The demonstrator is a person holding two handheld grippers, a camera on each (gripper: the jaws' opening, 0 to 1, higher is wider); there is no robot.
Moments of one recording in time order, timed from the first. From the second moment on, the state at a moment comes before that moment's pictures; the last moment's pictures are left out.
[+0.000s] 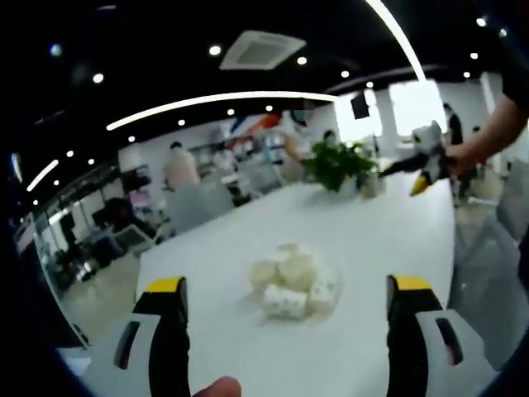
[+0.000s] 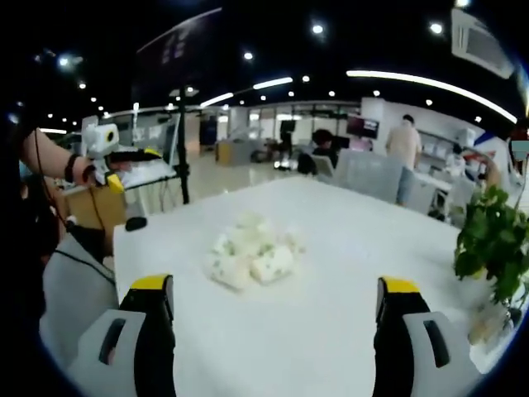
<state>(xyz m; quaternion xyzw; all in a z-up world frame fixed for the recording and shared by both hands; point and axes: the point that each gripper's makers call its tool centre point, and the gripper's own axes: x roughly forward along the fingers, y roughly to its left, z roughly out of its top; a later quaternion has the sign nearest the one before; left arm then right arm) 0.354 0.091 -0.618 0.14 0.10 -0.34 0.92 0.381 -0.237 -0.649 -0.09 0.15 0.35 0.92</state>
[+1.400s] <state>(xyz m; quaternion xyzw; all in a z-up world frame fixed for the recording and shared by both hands) 0.372 0.080 -0.653 0.12 0.13 -0.31 0.93 0.411 -0.189 -0.700 -0.08 0.19 0.48 0.85</state>
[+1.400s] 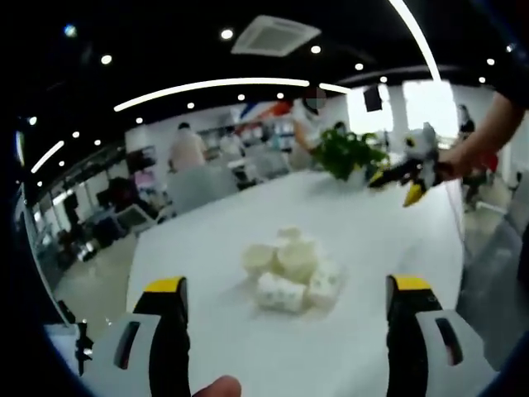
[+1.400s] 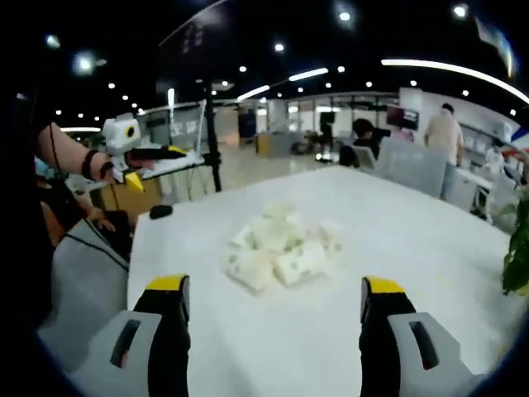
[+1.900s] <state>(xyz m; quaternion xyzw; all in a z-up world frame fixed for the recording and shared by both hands) 0.368 0.089 -0.669 0.10 0.15 -0.29 0.94 0.417 -0.151 -0.742 -0.11 0.23 0.51 0.82</state>
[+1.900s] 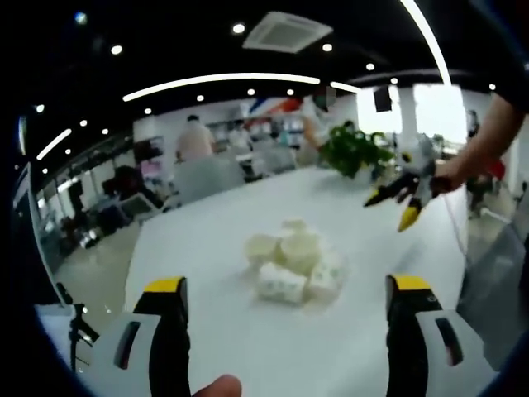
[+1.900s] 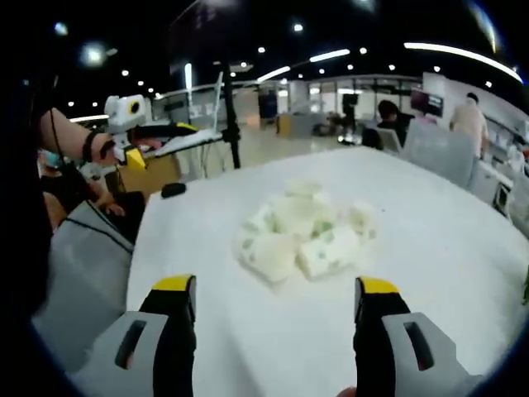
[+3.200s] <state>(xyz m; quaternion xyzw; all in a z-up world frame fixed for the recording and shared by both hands) 0.332 0.102 -0.708 0.08 0.19 -0.28 0.94 0.425 -0.084 -0.790 -0.06 0.29 0.57 0.77</state>
